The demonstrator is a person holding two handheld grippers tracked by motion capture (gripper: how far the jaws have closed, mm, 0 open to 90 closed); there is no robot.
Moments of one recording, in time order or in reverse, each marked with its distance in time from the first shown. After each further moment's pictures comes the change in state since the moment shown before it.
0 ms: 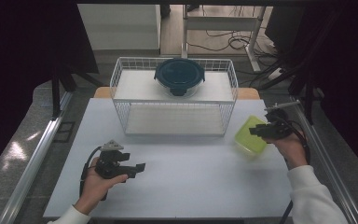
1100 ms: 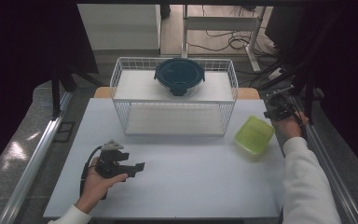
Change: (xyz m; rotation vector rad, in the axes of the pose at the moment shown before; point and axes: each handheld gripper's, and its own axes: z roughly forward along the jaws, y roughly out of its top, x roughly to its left) left arm 0.007 -0.002 0.004 0.005 0.022 -0.011; right arm -0.087 0.033 0.062 0.096 -0.232 -0.072
